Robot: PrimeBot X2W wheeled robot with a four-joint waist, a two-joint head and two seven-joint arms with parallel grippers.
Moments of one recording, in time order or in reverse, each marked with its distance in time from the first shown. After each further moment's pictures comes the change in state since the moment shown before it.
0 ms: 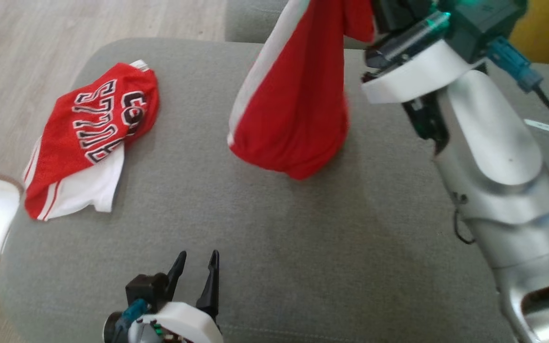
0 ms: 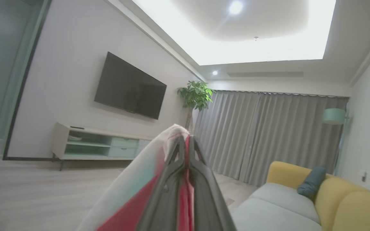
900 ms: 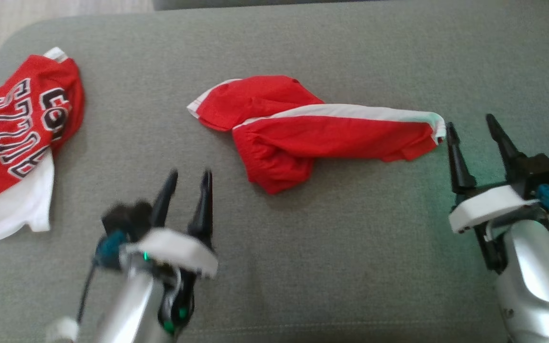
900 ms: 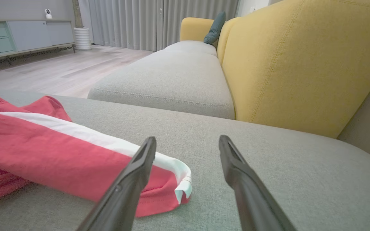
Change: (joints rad) left arm -0.196 0.000 0.033 -0.054 -0.058 -0.028 0.000; right arm 0.512 -0.085 -0.378 0.096 -0.151 0.001 0.001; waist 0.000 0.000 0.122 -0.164
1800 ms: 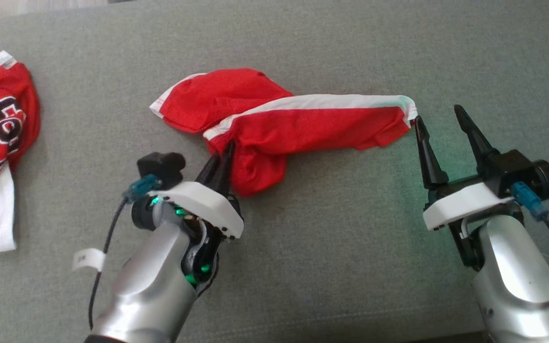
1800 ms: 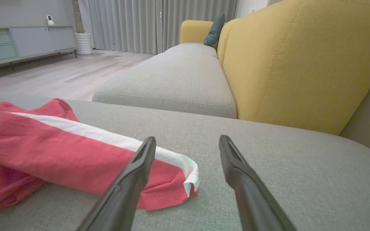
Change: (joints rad) left arm -0.308 -0.007 -0.241 0.314 -0.329 -0.044 0.000; right arm -0.004 0.047 0.070 -0.067 0.004 0.000 0.000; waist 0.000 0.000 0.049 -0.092
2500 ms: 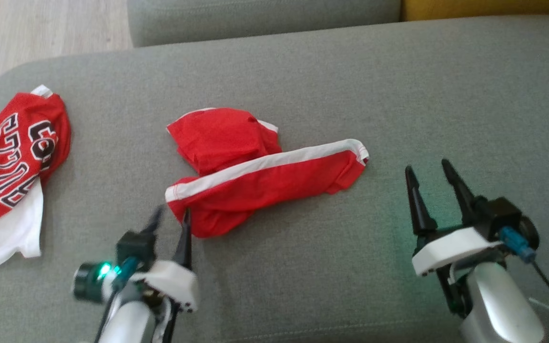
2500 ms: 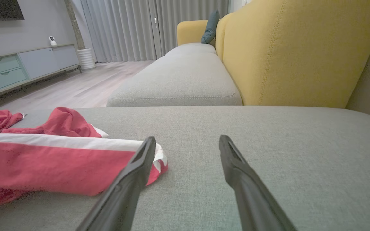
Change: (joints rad) left arm 0.336 0.058 0.226 -0.200 0.565 0.120 0.000; right arm 0.140 0.051 -0.018 0.006 0.061 0.000 0.000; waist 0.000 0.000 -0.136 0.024
